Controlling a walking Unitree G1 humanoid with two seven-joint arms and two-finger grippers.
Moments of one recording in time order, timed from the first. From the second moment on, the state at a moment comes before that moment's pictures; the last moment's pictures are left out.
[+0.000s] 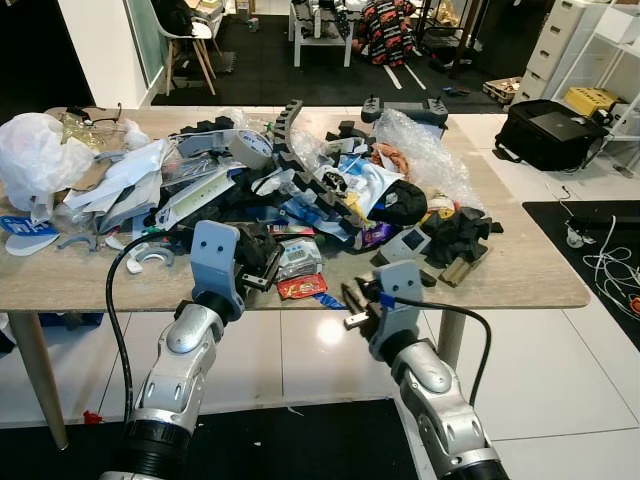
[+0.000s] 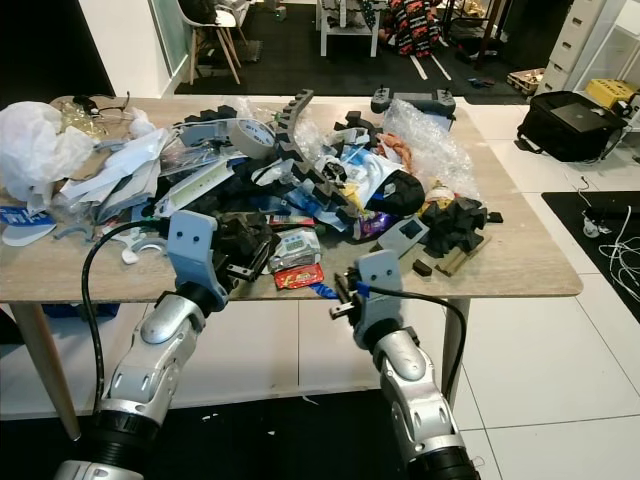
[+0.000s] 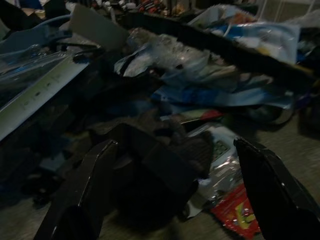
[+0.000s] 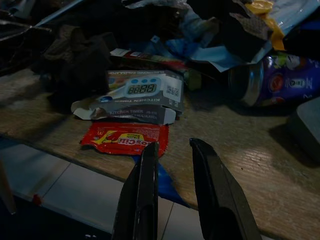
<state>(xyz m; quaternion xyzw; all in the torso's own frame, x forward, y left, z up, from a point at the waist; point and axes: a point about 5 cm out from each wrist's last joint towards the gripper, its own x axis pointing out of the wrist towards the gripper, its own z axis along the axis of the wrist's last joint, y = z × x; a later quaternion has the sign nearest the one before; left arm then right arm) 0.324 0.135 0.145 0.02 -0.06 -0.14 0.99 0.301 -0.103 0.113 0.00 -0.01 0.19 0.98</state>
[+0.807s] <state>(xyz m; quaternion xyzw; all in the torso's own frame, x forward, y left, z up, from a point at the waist) 0.343 0.141 0.136 0.04 0.00 -0.10 0.99 0.303 -0.094 0.123 0.00 0.00 0.24 0.97</state>
